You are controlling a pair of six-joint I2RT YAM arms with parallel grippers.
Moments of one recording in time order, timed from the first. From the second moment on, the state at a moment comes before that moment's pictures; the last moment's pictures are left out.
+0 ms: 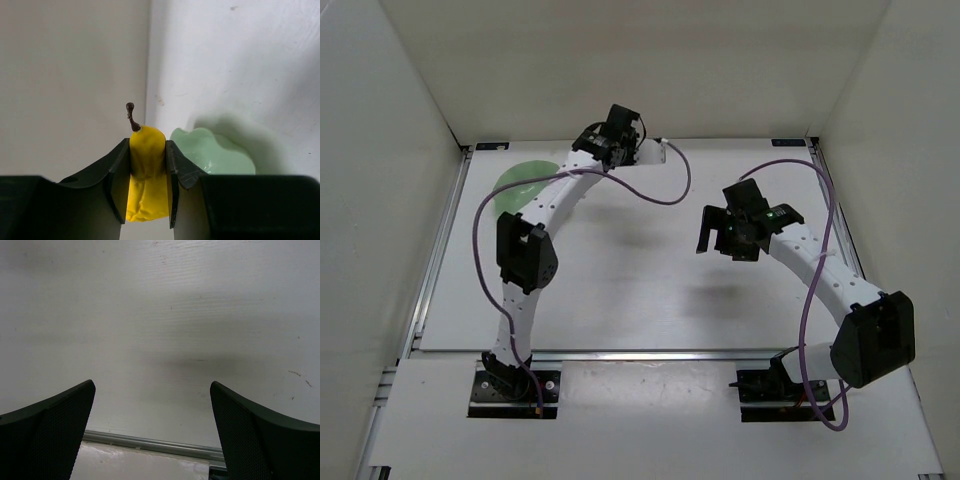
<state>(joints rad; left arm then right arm) -0.52 2.20 2.19 -0.79 -0.29 1.18 0.46 1.36 1.12 -0.80 0.01 0.54</state>
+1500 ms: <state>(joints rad) -0.15 1.89 1.94 -0.77 -0.28 0.69 0.46 1.10 1.02 -0.85 0.10 0.57</state>
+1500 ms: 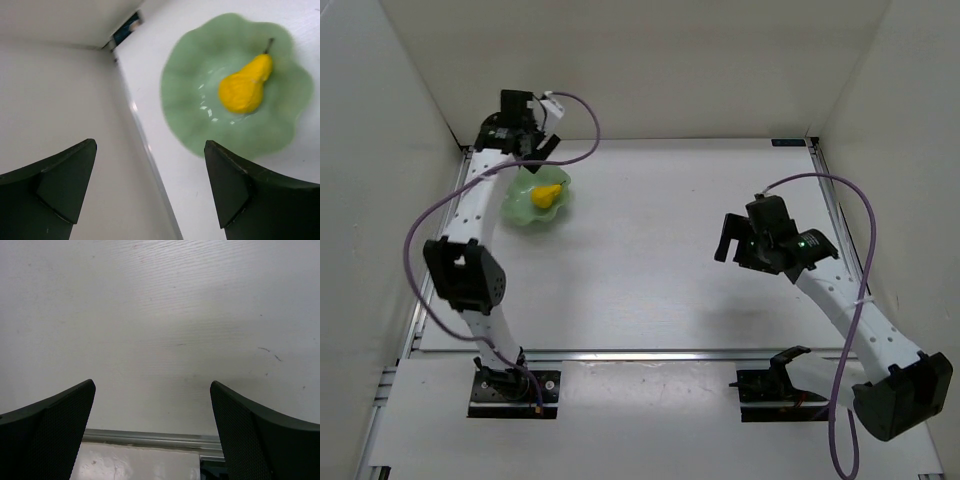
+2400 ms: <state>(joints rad) 0.41 1.10 0.87 -0.97 -0.31 0.17 0.40 0.96 1.02 -0.97 0.20 0.49</state>
